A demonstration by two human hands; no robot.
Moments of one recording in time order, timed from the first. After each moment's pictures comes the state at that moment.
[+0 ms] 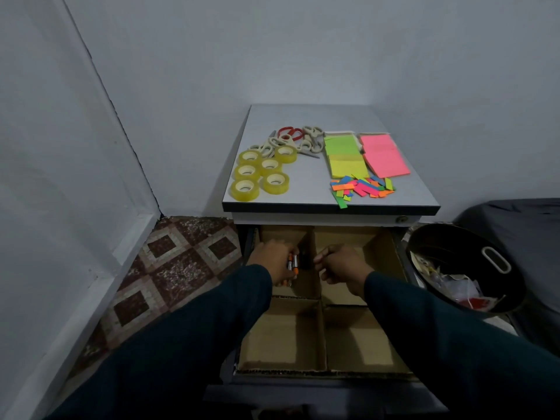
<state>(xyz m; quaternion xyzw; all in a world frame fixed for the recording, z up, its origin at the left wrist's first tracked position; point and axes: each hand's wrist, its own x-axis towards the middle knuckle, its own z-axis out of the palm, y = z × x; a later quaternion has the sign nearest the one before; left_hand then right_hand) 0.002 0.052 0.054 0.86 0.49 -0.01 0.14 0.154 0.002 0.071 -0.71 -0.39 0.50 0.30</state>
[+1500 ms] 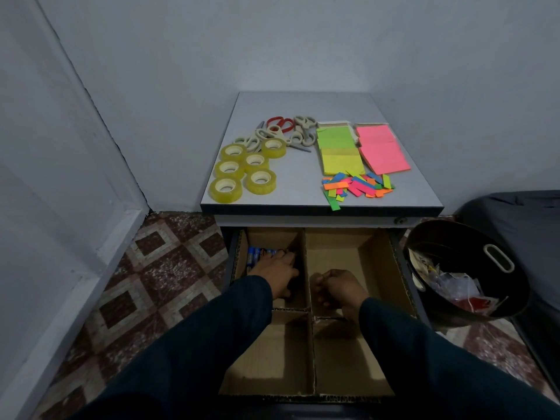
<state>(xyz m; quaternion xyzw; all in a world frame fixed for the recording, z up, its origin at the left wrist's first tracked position) 0.031 0.071 0.007 0.91 0.38 -0.17 0.04 0.170 0.002 0.022 -0.74 -0.28 0.53 0.30</state>
